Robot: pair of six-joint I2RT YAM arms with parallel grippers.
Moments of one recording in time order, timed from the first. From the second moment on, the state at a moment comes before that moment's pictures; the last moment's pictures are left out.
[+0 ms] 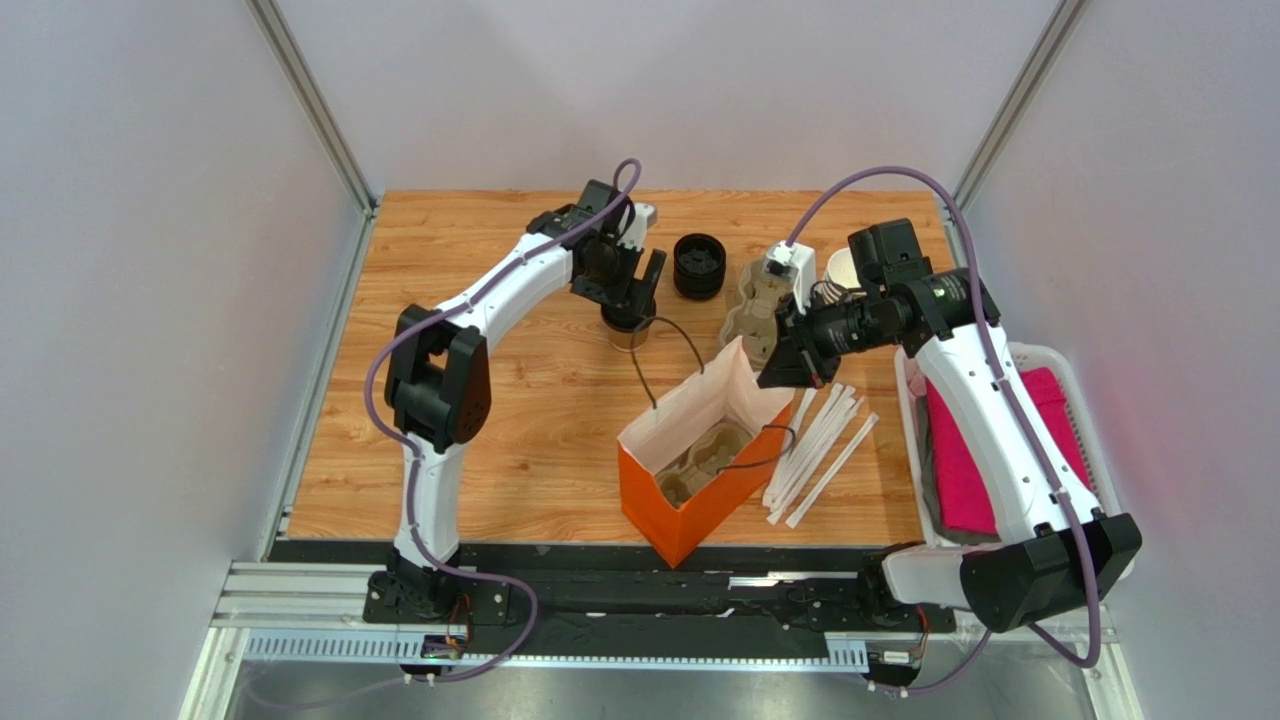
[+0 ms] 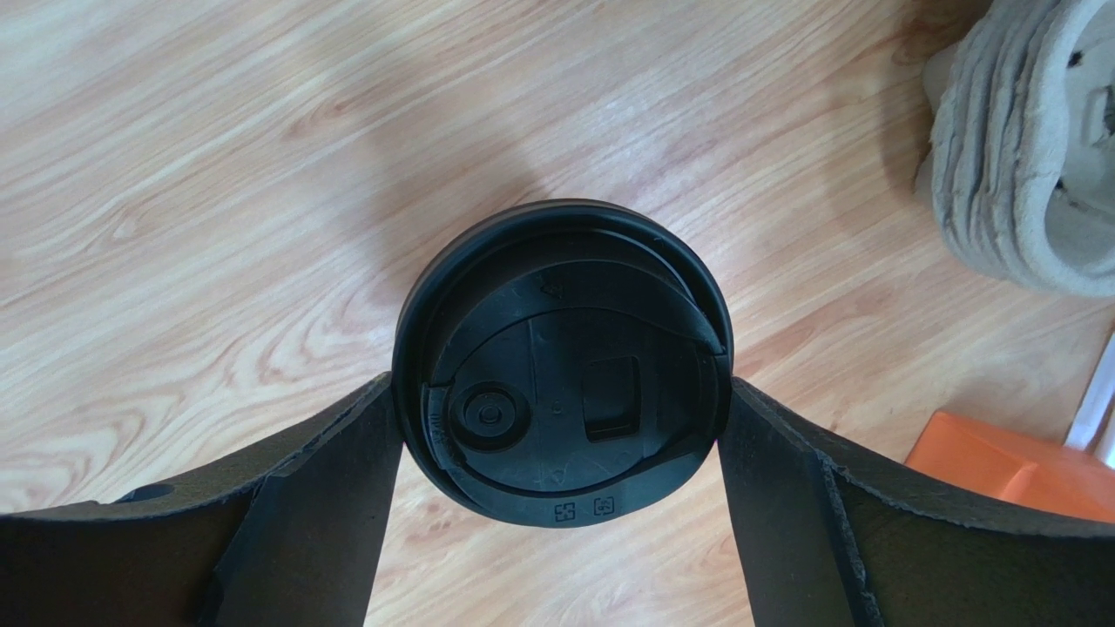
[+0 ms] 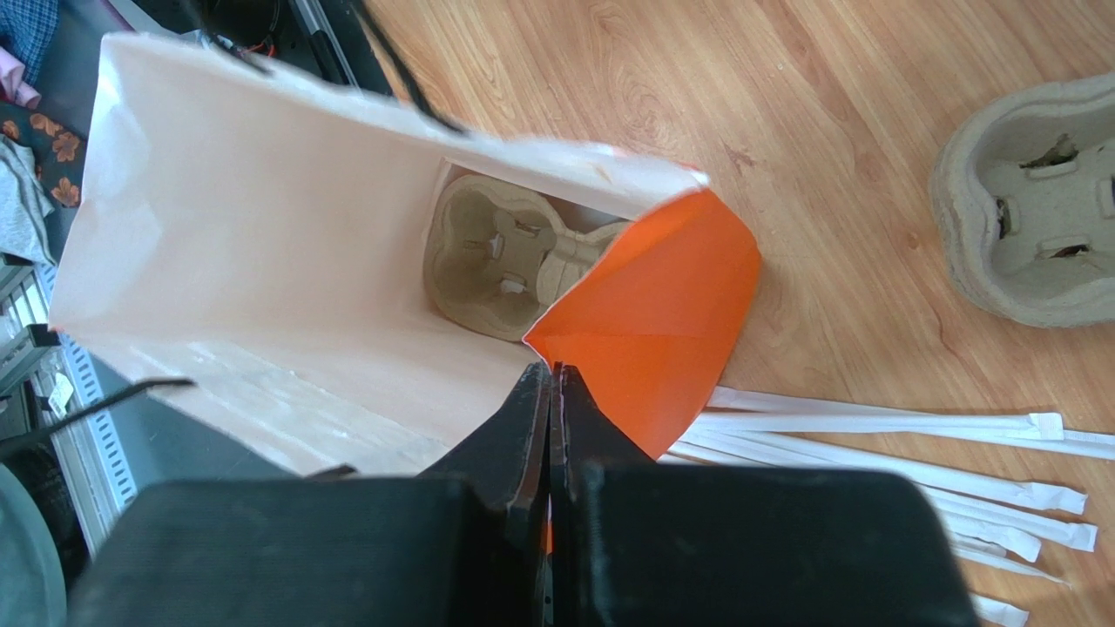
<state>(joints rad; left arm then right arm) -0.49 2.10 1.87 -0.76 0.16 -0.08 0.27 1.30 1.44 -1.20 -0.79 -0.41</state>
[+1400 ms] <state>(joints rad) -1.26 1.18 1.94 -1.23 0.27 0.62 0.63 1.34 1.62 -1.16 -0.71 -0.41</state>
